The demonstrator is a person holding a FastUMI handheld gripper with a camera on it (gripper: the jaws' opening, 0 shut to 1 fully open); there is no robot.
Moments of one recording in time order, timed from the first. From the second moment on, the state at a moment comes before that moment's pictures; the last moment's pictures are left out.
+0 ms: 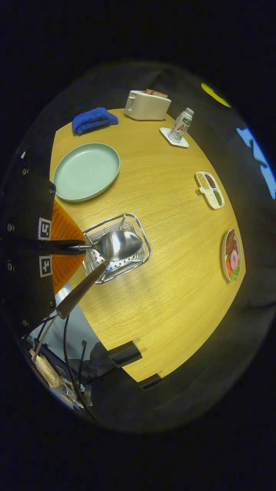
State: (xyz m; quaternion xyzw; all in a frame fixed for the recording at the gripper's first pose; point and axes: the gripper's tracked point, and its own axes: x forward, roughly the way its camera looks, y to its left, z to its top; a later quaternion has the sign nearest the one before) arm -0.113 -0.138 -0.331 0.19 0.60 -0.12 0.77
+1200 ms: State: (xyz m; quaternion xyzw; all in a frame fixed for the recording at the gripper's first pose) arm -0.067 -0.161 -0.238 0.15 0.41 -0.14 0.89
